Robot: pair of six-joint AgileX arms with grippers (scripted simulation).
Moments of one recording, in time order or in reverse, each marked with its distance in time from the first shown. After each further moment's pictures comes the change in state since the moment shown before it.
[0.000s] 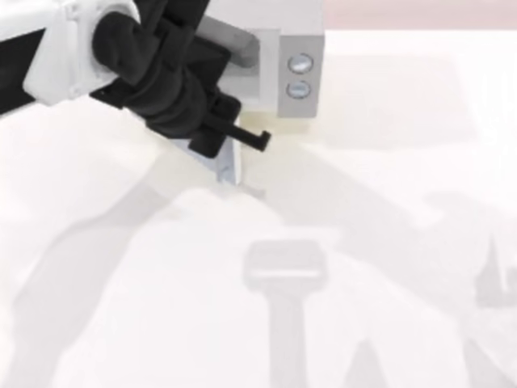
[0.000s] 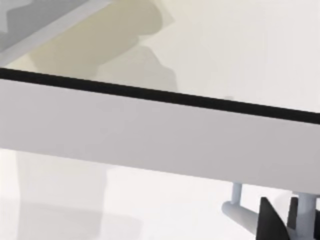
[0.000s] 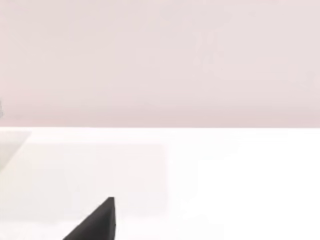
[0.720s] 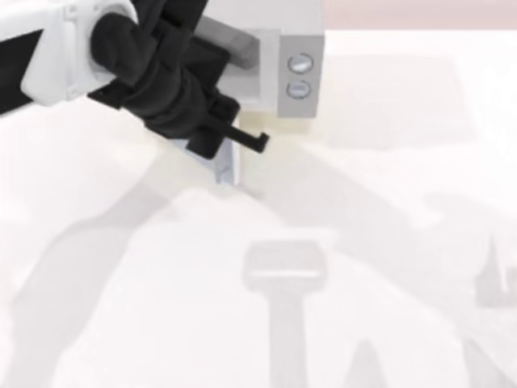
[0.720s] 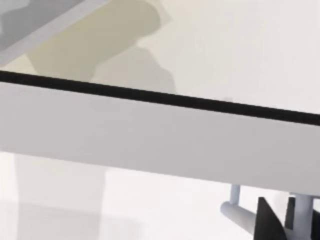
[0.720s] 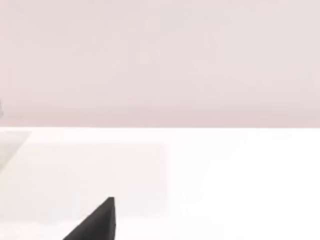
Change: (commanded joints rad) left arm -0.001 -0.008 -0.005 0.001 0.014 0.011; right arm 0.000 0.000 0.000 0.000 0.000 0.000
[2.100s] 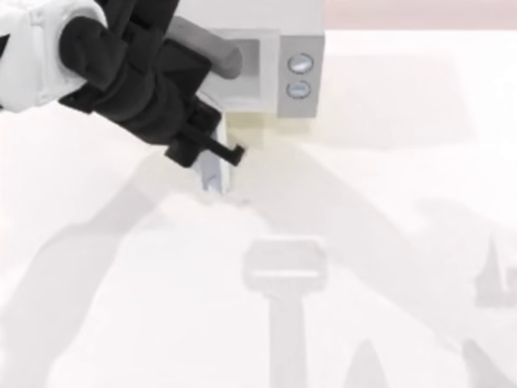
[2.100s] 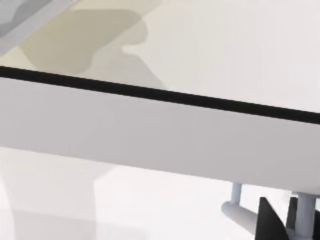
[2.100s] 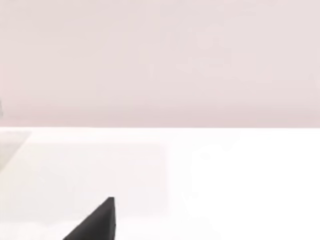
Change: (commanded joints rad) left arm 0.051 -0.048 -0.057 -0.004 0.065 0.125; right arm 0.000 0.000 0.000 0.000 0.000 0.000
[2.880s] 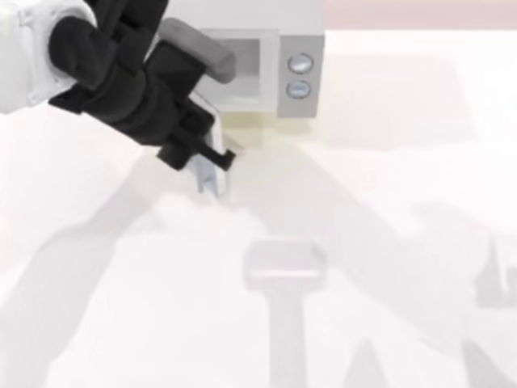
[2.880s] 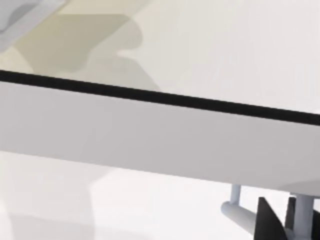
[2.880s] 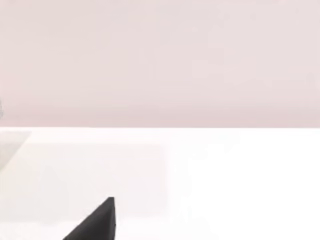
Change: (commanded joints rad) left arm 0.018 -0.016 -0.015 -0.008 0.033 0.054; right arm 0.000 0.000 0.000 0.000 0.000 0.000
